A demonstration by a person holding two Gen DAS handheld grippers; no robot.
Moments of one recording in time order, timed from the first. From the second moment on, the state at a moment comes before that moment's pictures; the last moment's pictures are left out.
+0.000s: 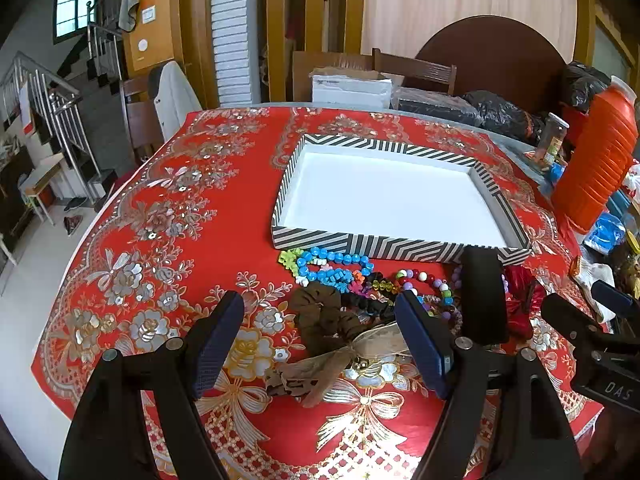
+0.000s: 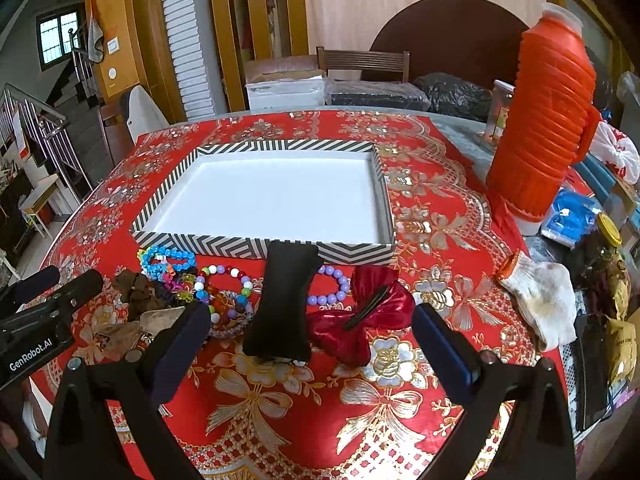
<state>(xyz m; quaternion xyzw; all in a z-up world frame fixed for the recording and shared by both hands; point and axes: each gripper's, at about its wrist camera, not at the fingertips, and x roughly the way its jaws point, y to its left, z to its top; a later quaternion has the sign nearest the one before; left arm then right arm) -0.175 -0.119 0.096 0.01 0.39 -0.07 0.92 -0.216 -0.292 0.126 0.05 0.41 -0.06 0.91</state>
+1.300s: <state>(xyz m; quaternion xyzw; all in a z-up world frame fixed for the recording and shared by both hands) -0.122 -0.037 0.071 -0.07 0.46 -0.04 0.89 -0.193 -0.311 0.093 0.11 0.45 0.04 0.89</state>
